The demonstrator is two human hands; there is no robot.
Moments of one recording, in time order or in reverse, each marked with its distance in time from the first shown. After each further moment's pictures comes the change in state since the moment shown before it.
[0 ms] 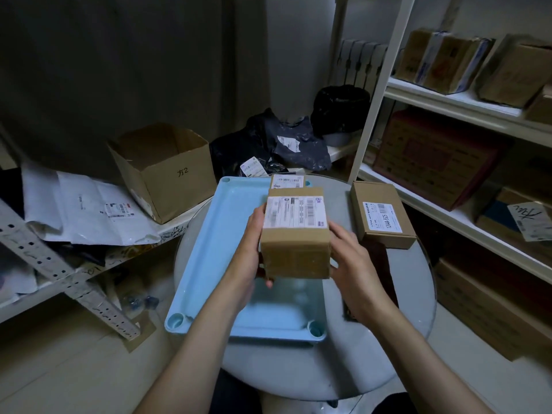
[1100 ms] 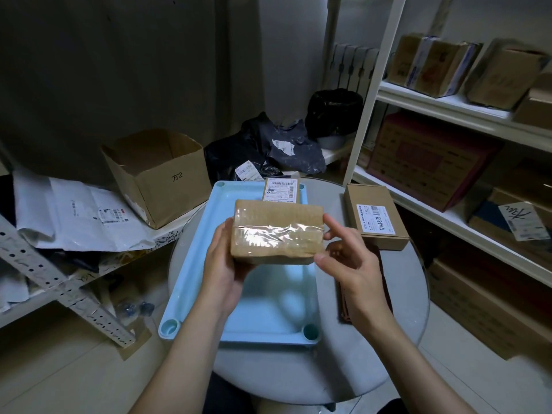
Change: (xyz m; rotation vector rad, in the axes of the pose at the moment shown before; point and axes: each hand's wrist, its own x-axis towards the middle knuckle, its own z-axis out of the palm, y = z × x) left_hand 0.016 -0.014 -0.020 -0.430 0.224 0.070; right_hand -0.022 -0.009 -0.001 -0.082 0.083 -0.311
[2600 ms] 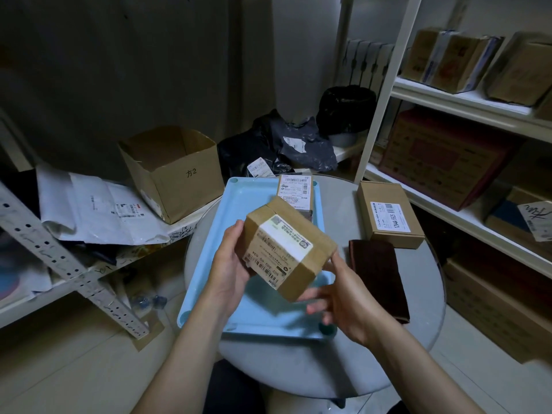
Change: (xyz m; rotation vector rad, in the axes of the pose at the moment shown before) left_hand -0.009 0.008 -0.025 0.127 -0.141 -0.013; right_hand -0.011 0.008 0.028 0.053 -0.074 0.855
